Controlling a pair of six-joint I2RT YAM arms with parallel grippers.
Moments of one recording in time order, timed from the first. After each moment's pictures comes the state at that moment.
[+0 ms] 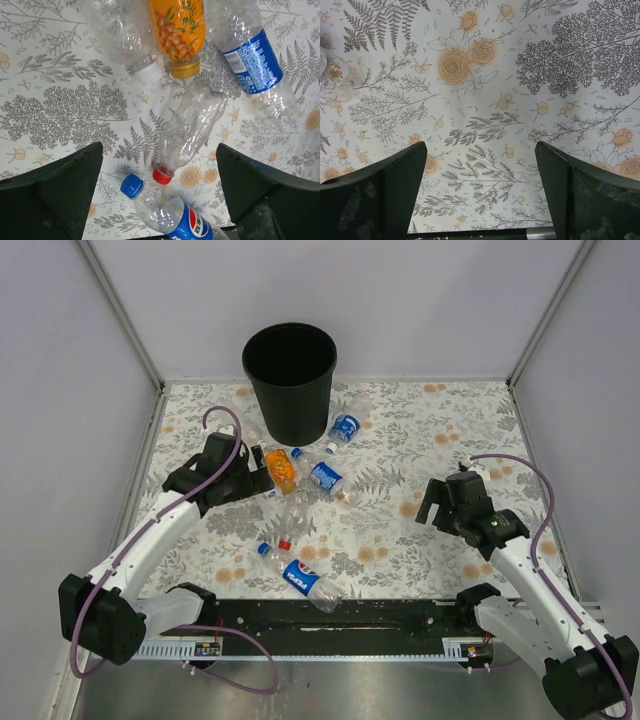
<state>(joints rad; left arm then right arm) -0.39 1.12 0.95 -0.70 -0.07 -0.62 0.35 0.84 0.68 -0.71 0.19 0.60</state>
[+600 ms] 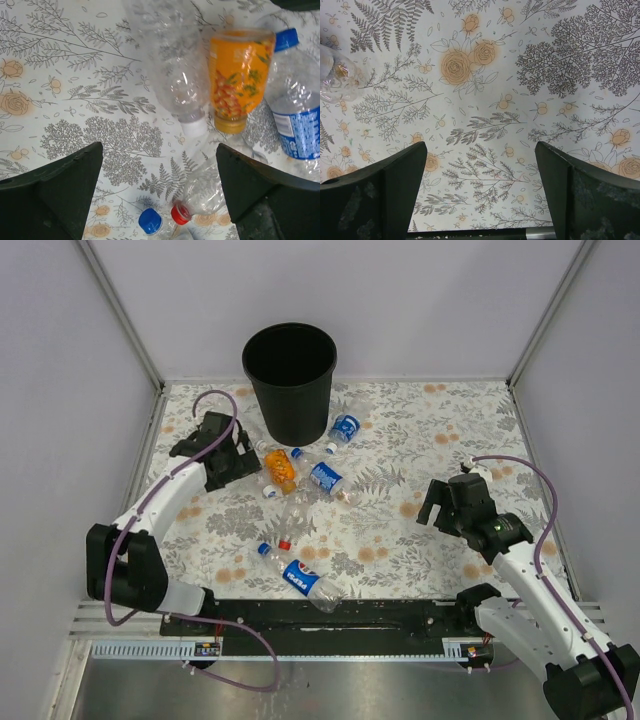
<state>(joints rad) -0.27 1.39 1.10 -0.72 -0.16 -0.60 0.35 0.80 0.68 -0.72 0.19 0.60</state>
